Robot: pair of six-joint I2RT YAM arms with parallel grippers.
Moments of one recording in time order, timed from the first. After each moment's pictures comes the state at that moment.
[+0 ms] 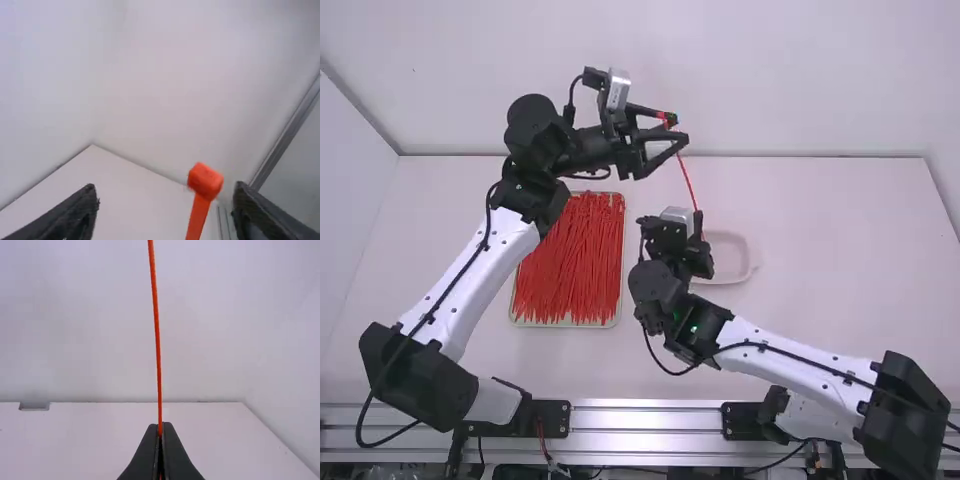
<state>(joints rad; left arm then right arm) -0.33 1.50 1.44 0.29 0.96 -0.51 1.07 1.31 0.83 0.36 1.44 -0.21</state>
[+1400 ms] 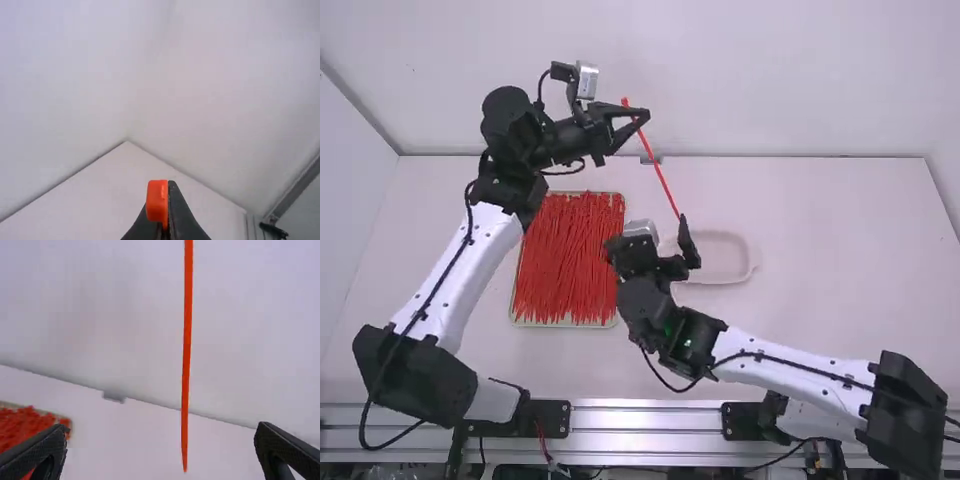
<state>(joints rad) -0.19 1.50 1.44 0.20 0.93 -0.47 1.19 1.31 0.83 0.32 1.16 -0.22</state>
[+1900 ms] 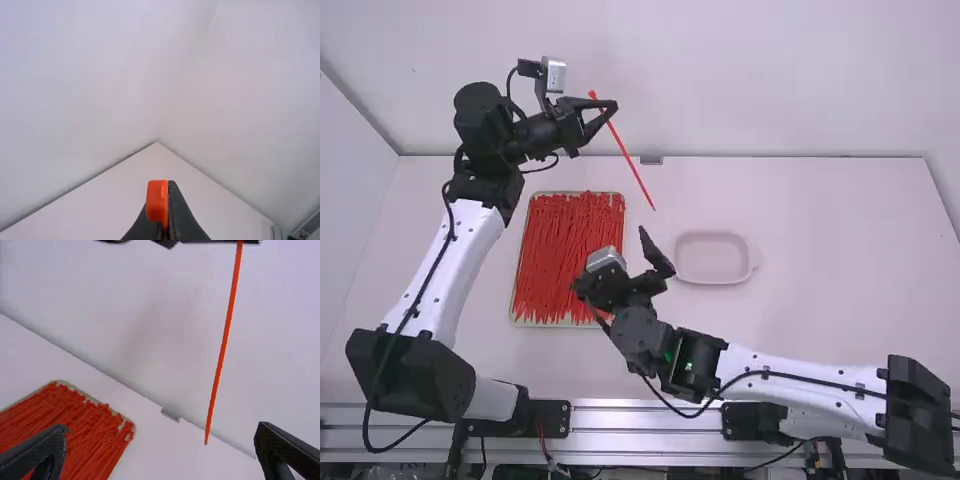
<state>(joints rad) -0.08 1.50 1.44 0.15 0.94 -0.44 1.30 1.24 0.83 0.32 0.97 -0.34</state>
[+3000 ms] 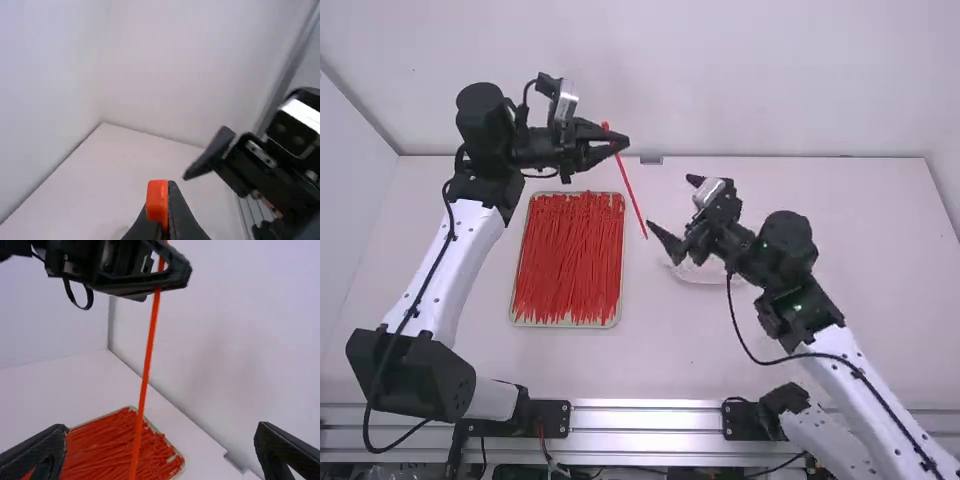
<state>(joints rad) -0.08 1.50 1.44 0.11 1.34 -0.20 0.42 0.99 0.83 0.13 -0.52 -0.18</state>
